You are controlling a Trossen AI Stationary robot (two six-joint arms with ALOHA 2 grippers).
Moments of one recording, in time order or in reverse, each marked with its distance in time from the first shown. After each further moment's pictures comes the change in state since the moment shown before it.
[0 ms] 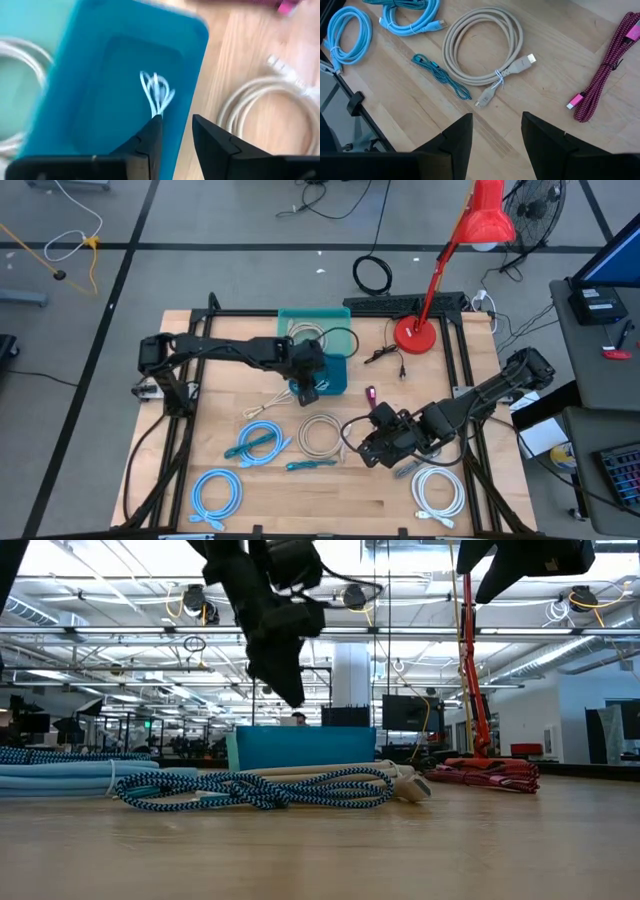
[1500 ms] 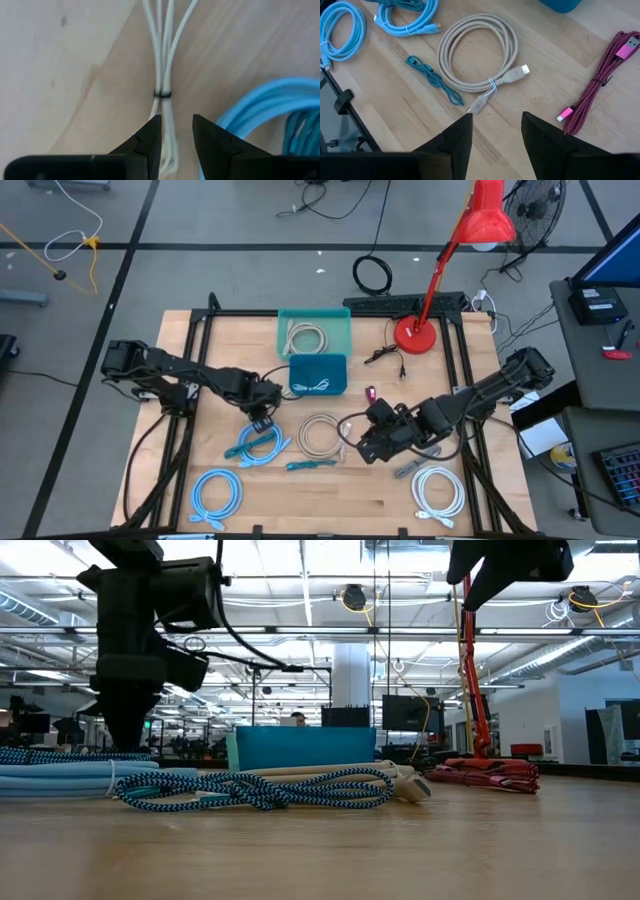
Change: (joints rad) left arm -0.198 -0.258 -0.520 -0.144 -0.049 -0.450; right arm -0.039 0.000 0.000 -0.005 -0.003 -0.098
